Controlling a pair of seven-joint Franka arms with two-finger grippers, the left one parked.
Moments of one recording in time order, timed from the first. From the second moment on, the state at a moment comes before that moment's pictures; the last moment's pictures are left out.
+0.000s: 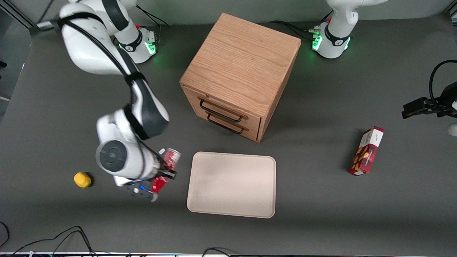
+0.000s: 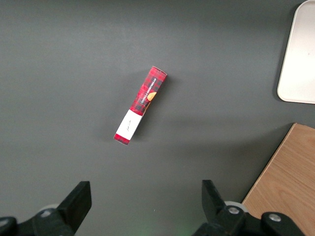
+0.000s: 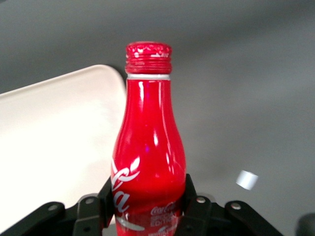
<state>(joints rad) 0.36 0.90 0.05 -0.98 -0.01 1.87 0.76</state>
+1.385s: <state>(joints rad) 0.43 1.09 0.05 -0.95 -0.01 2.06 0.50</state>
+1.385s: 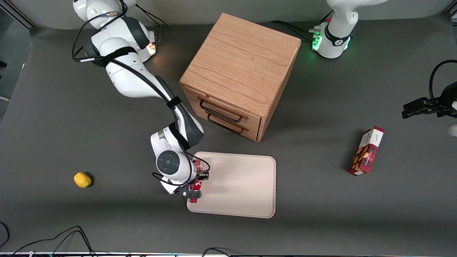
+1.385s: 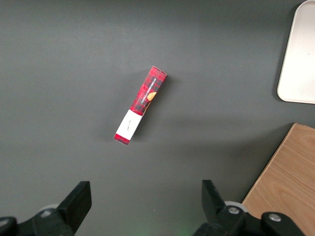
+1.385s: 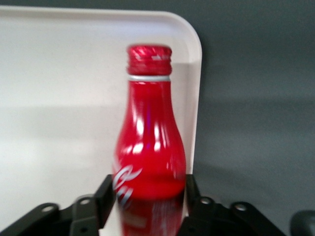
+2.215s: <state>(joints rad) 0.43 1.09 0.04 -0.94 -0.01 2.06 0.50</state>
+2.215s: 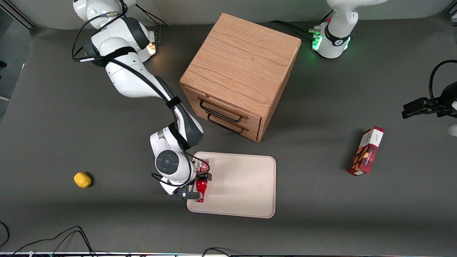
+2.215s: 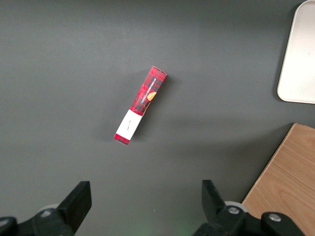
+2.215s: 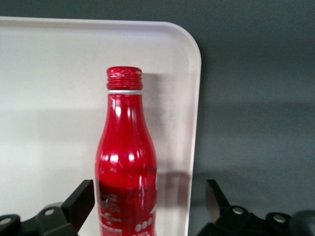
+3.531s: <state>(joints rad) 0.16 0.53 0.10 -1.20 0.01 1.58 0.38</state>
